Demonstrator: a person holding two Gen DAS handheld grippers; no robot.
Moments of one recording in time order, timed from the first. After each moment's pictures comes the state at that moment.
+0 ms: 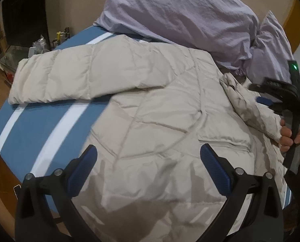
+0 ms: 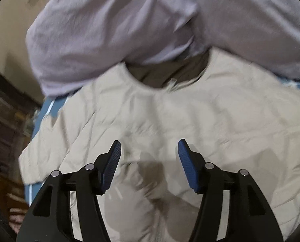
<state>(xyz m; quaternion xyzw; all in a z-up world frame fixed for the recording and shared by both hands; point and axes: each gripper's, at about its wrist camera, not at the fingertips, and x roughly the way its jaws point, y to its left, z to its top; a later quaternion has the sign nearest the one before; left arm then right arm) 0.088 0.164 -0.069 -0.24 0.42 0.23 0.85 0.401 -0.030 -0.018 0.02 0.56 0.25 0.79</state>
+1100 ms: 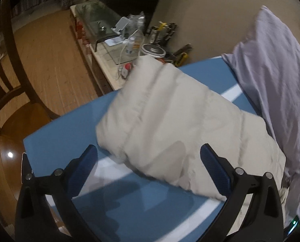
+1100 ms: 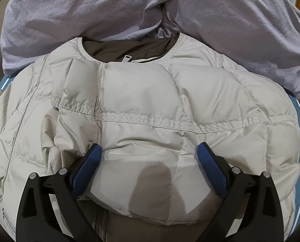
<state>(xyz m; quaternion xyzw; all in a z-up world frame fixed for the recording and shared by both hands) 0.003 0.403 -0.105 -0.42 0.34 0.44 0.71 0.378 -0.031 -0.086 -0.09 0.53 0.18 0.82</state>
